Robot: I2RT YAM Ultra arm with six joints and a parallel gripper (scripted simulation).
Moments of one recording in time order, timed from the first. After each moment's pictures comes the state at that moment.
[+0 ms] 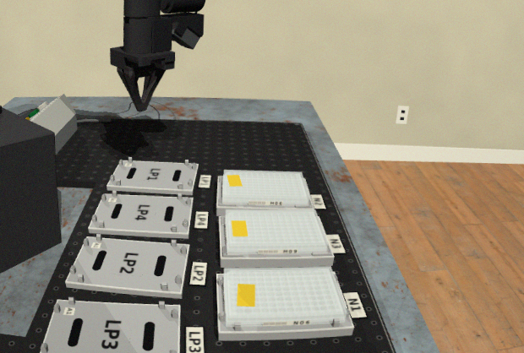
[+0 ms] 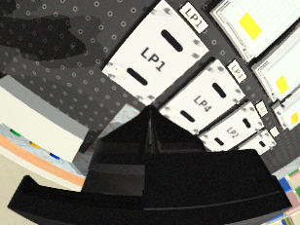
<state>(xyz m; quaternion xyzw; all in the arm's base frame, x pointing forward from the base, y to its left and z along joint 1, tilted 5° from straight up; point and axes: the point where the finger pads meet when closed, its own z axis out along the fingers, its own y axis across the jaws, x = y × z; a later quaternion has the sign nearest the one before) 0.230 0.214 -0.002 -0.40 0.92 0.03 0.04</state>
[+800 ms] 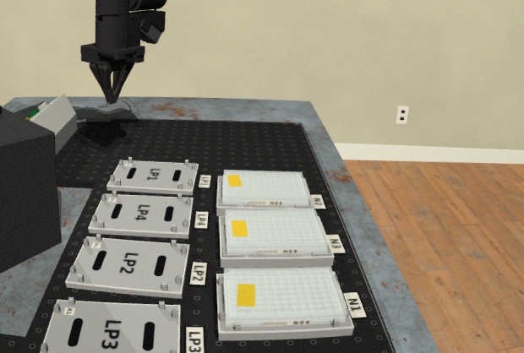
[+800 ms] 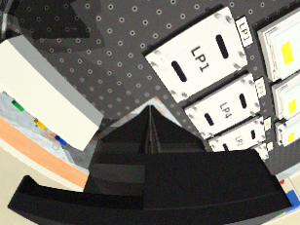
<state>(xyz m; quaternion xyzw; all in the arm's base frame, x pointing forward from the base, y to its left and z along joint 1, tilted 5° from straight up) 0.167 0.249 -0.003 -0.49 0.87 0.02 0.03</state>
